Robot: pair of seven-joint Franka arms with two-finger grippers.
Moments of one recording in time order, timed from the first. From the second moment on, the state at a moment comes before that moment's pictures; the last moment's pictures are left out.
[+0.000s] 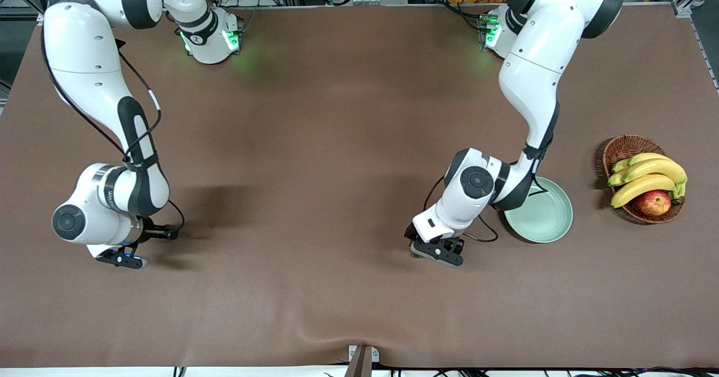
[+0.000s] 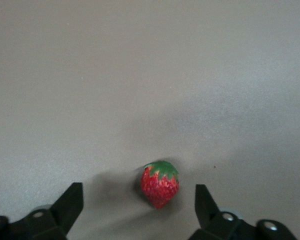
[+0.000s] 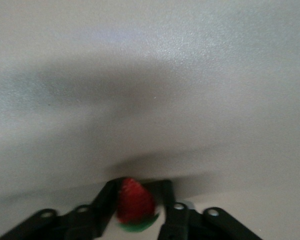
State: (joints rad) left arm -0.38 0.90 -0.10 -1.45 0.06 2.67 -0.09; right arm 0.14 0.78 -0.26 -1.58 0.21 2.22 0.01
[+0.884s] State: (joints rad) left arm -0.39 0.98 -0.10 -1.40 0.06 2.80 -0.08; right arm 0.15 0.77 -0.24 -1.37 0.30 1.92 0.09
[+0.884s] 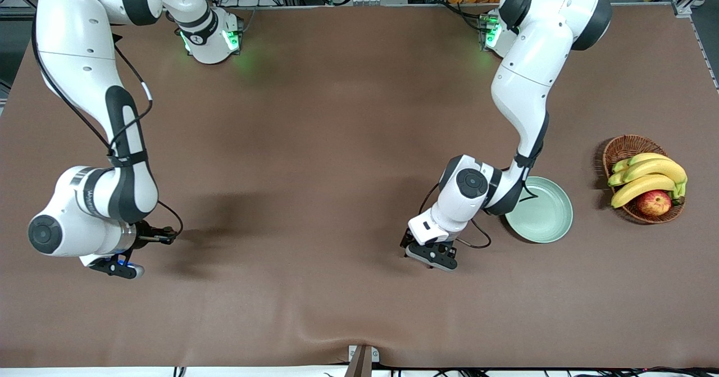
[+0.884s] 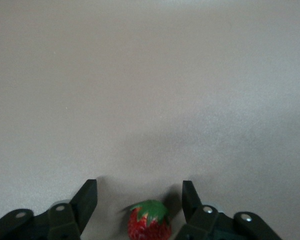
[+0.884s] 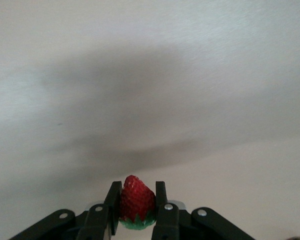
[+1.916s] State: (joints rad) left arm -0.39 0.92 -0.11 -1.45 0.07 2.68 -0.08; right arm 0.20 0.77 -0.05 -1.29 0.43 1.87 0.57
